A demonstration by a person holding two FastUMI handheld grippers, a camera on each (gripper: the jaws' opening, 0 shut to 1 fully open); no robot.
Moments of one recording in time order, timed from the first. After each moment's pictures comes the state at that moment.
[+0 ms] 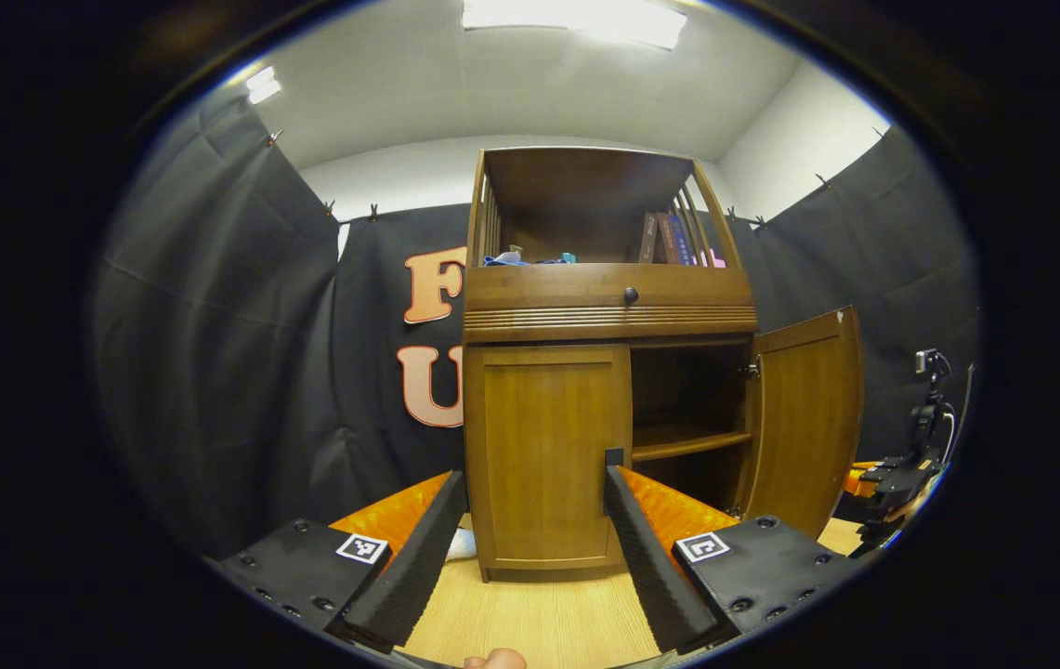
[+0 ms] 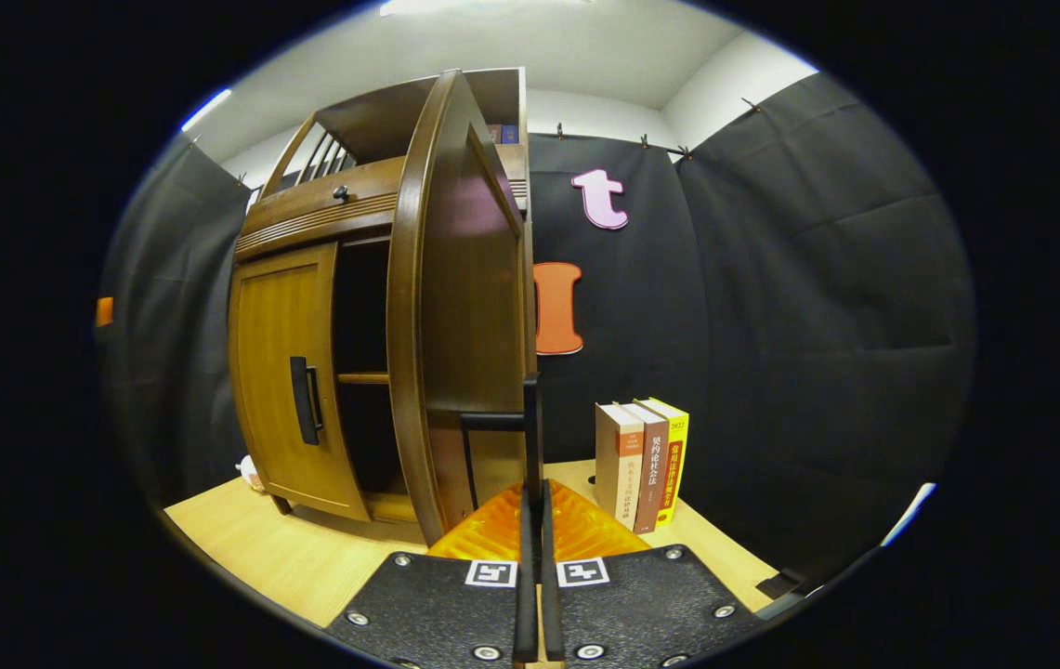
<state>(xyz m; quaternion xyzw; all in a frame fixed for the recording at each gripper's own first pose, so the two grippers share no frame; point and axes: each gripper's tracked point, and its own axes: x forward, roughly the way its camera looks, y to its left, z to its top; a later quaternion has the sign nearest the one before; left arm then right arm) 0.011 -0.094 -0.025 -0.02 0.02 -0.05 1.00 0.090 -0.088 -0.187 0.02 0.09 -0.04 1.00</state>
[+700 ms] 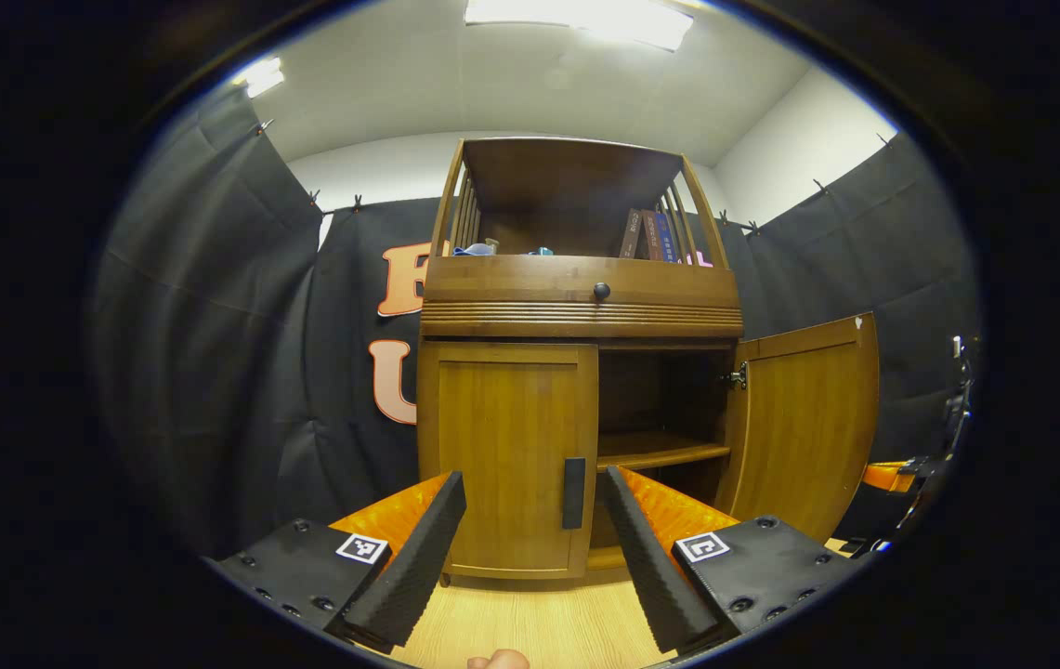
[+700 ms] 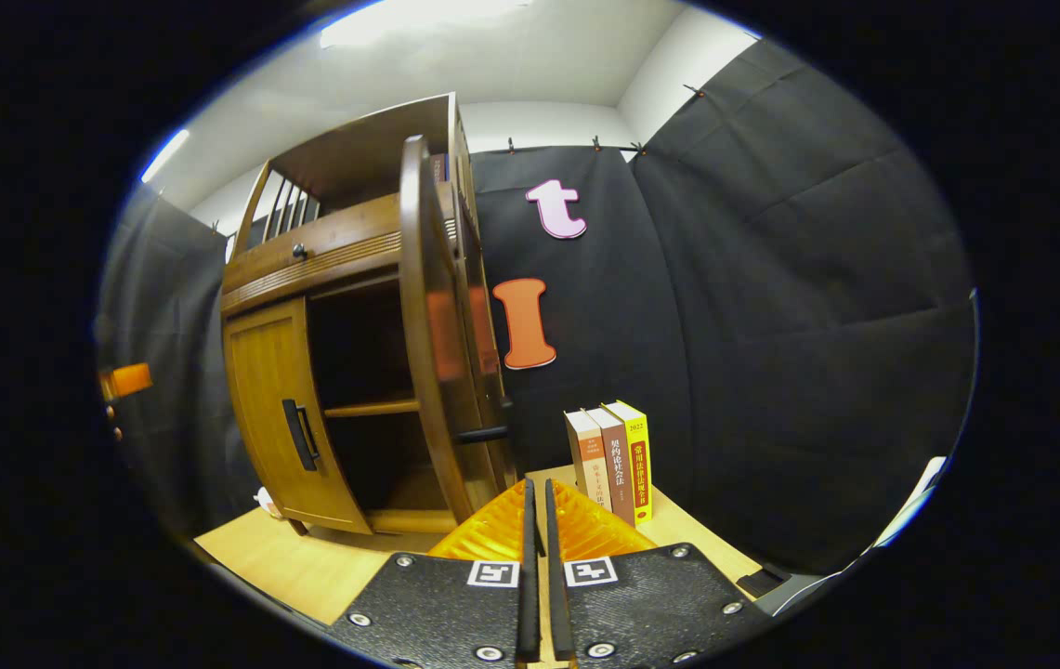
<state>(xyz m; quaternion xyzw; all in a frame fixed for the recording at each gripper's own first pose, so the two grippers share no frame) 0.050 -0.153 -0.033 -0.04 0.02 -0.07 1.00 0.033 -0.159 -0.146 0.09 0.07 -0.06 0.99</state>
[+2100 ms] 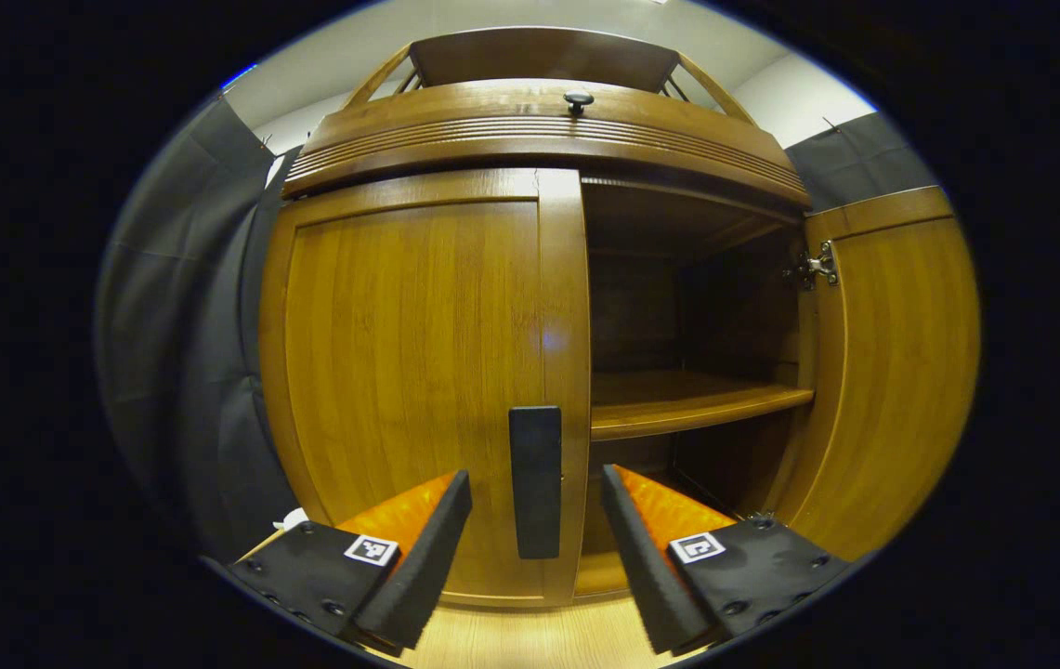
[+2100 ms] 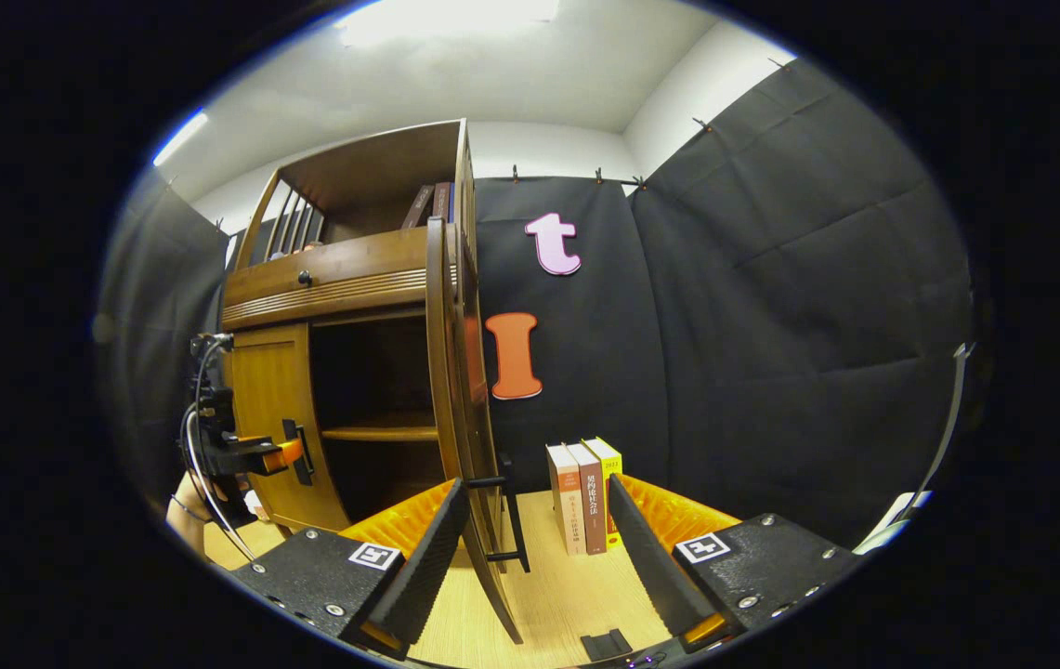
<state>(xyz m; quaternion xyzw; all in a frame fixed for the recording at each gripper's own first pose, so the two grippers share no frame) 0.249 -0.243 -0.182 -0.02 0.11 -0.08 0.99 0.014 -0.165 -0.086 0.05 0.03 -0.08 1.00</state>
